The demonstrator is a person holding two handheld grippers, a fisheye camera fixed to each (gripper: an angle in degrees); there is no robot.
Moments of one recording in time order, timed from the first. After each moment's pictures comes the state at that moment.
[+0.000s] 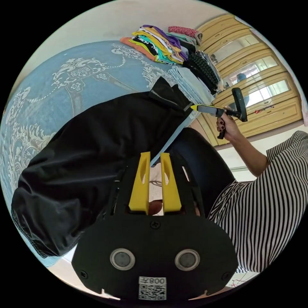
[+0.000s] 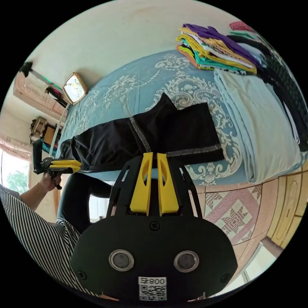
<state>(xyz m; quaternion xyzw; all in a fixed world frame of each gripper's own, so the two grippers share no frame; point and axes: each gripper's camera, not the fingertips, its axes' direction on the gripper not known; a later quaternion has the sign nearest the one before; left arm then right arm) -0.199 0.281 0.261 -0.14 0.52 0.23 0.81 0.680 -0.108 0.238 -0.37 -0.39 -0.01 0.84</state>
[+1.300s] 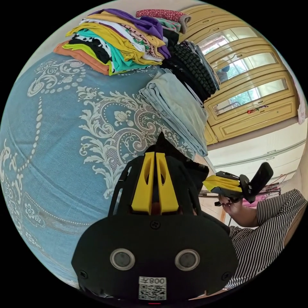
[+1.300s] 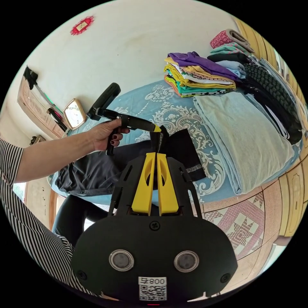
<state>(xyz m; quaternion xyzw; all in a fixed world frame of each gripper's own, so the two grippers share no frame) 0.144 0.181 0.426 -0.15 0.58 0.33 0.73 0.765 -0.028 0.248 -0.29 -0.37 0.11 0.87</state>
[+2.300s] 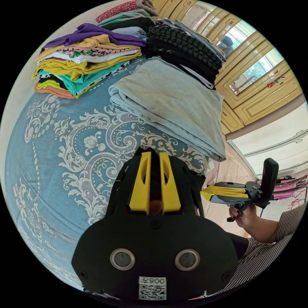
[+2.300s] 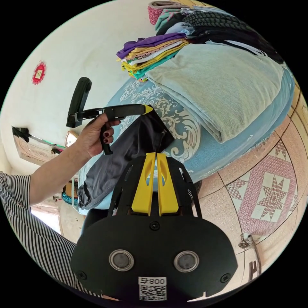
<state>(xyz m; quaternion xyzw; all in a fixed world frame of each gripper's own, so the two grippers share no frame) 0.288 0.271 0.388 -0.08 0.46 0.42 0.78 0.866 0.031 0.311 -0.36 -0.39 0.29 0.80</state>
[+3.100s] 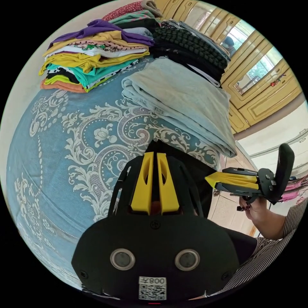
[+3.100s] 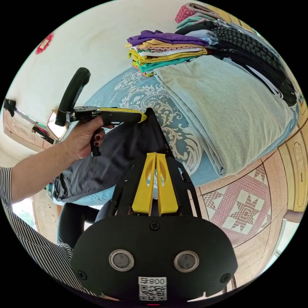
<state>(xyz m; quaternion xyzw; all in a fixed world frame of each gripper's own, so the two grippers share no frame) 0.257 0.265 0.369 -0.09 0.44 0.41 0.79 0.814 -0.052 0.337 -0.38 -0.33 0.16 0.85</state>
